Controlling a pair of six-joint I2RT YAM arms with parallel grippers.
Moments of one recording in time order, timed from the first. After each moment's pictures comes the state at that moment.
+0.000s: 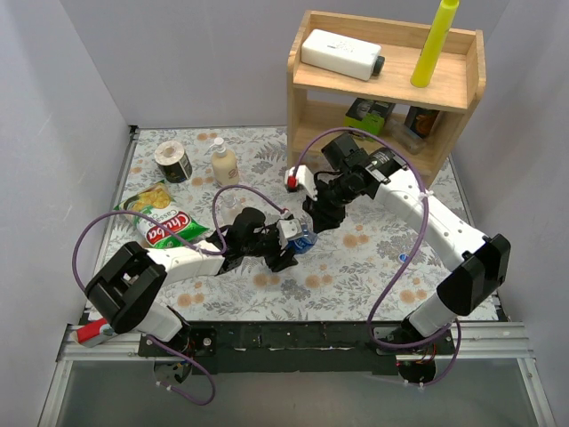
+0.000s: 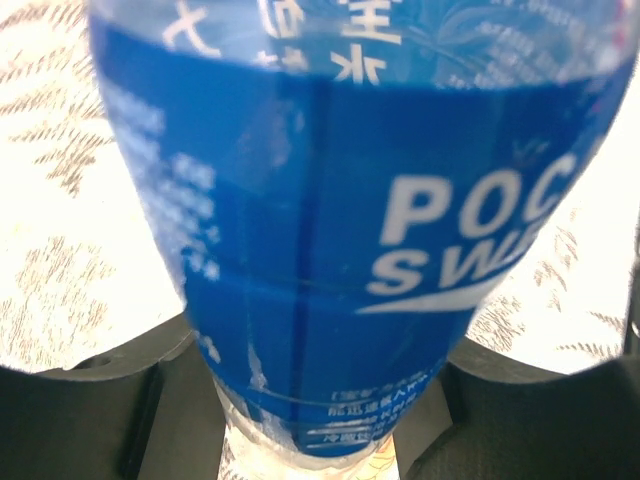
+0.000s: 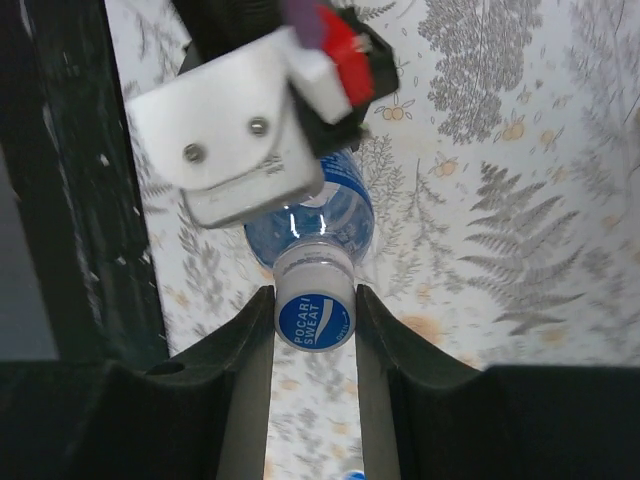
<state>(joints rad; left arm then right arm) -0.75 1.46 0.63 0.27 0.51 0.27 0.70 1.56 1.61 -1.18 -0.53 -0.72</state>
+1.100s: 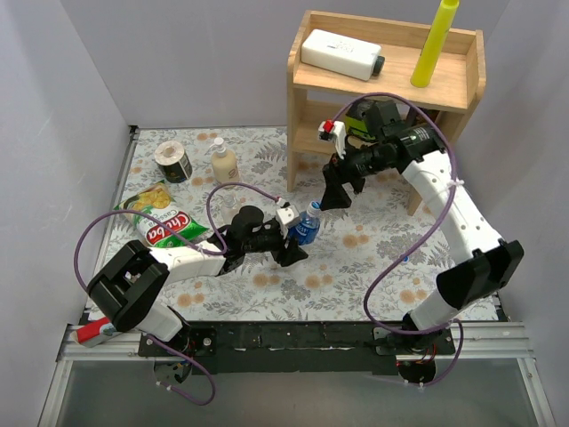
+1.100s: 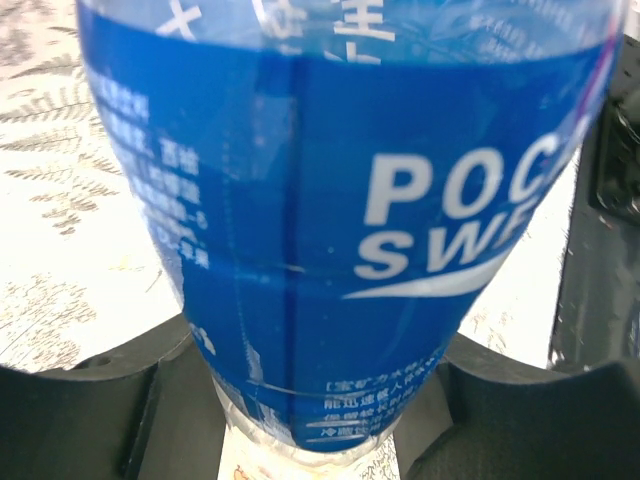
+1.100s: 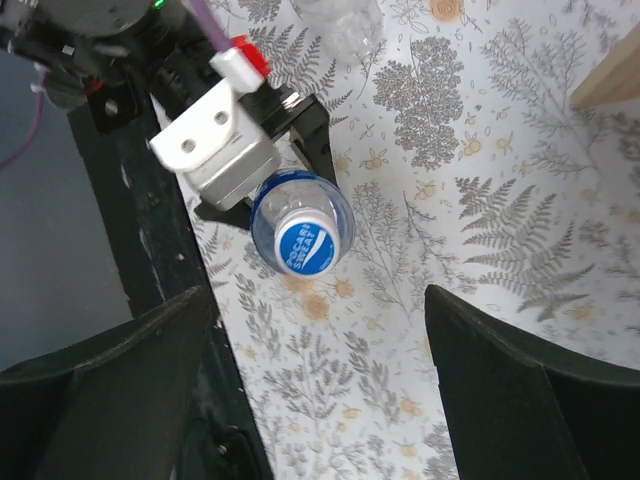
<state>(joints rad) -0.76 1.48 0.62 0.47 0.49 -0.04 0.46 1.61 1.78 -1.18 -0.76 -0.39</state>
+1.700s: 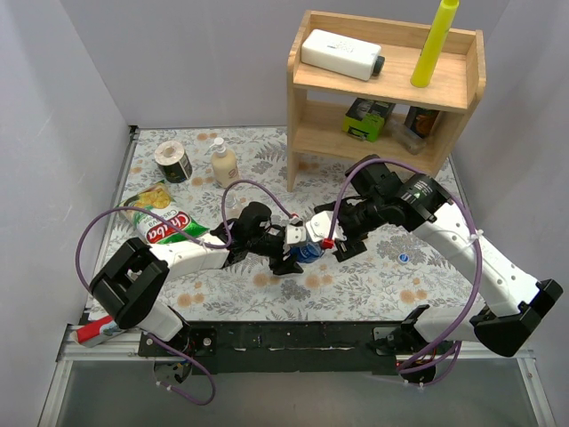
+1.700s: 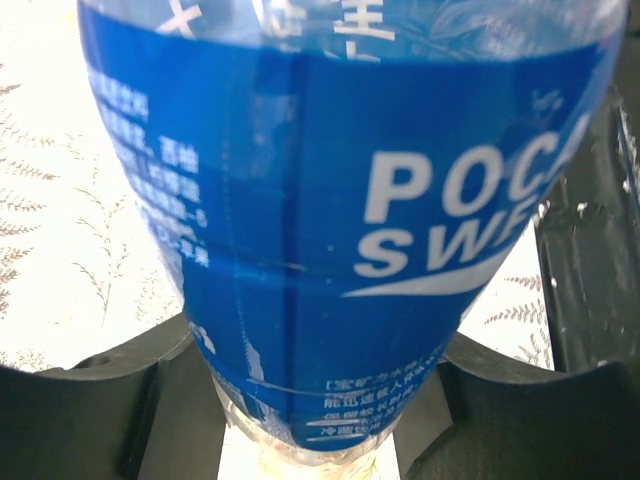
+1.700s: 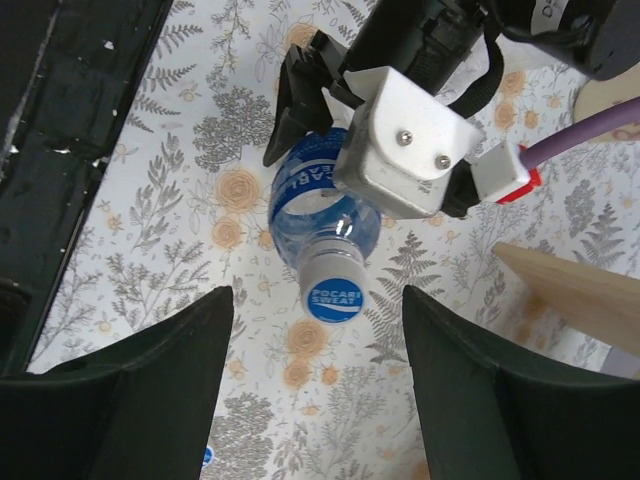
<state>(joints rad) -0.76 1.49 0.72 0.16 0.75 0.42 0.77 1.27 1.49 -1.26 -0.56 -1.21</state>
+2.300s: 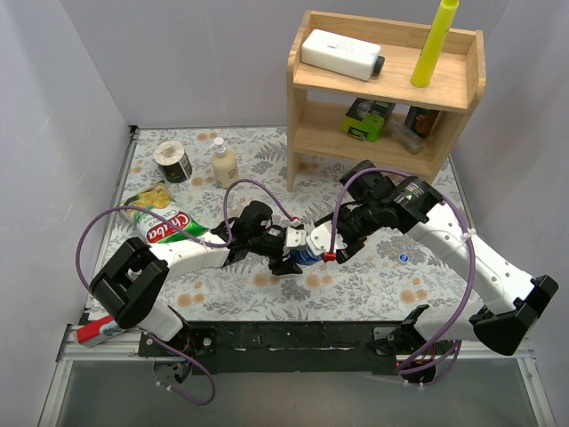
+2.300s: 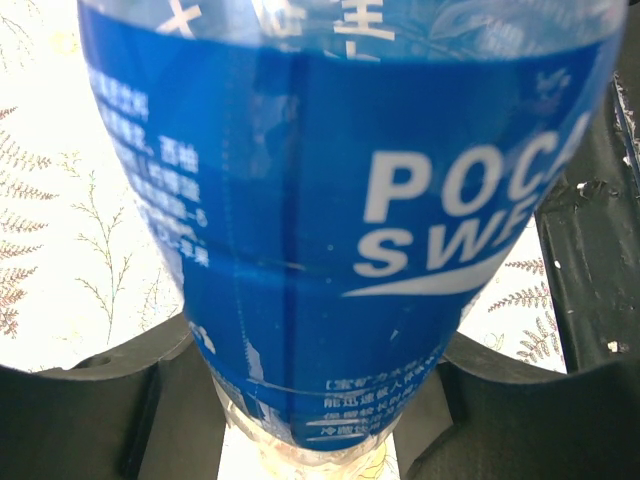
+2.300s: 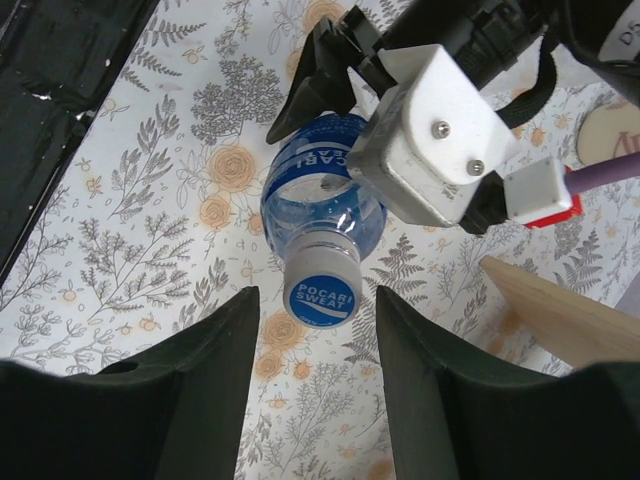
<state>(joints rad) -0.76 1.50 0.74 0.10 0.78 0.52 0.80 1.28 1.44 -1.26 -0.52 -1.38</state>
